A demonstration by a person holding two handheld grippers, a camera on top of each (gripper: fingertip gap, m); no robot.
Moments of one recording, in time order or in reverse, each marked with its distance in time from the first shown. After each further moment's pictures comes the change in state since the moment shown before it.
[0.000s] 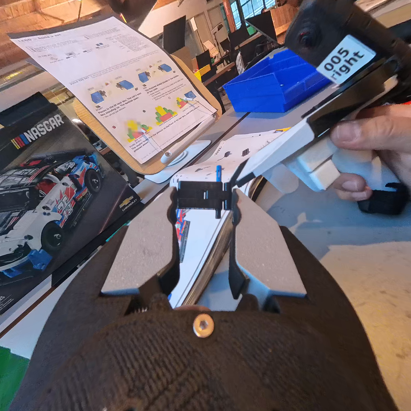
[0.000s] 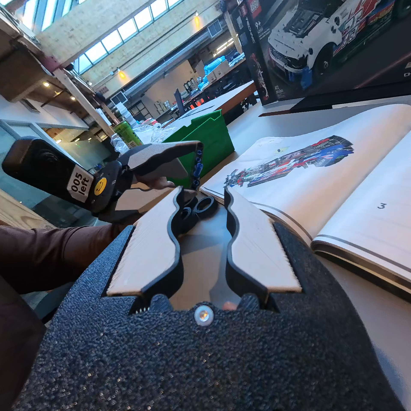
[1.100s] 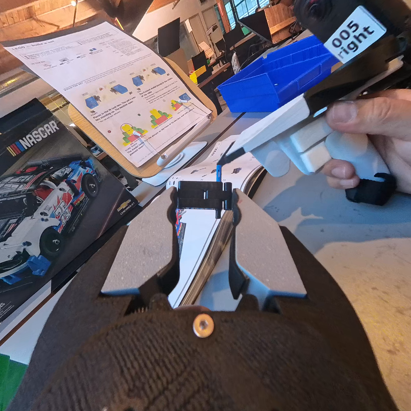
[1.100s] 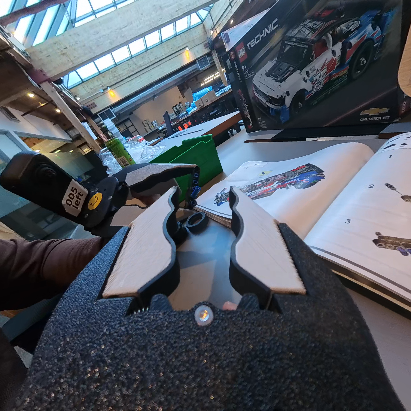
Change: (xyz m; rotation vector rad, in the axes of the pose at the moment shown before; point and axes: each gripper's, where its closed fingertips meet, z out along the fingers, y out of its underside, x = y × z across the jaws) left arm 0.007 -0.002 0.000 0.004 0.015 0.024; right arm -0.001 -0.020 -0.012 0.103 0.062 -0.079
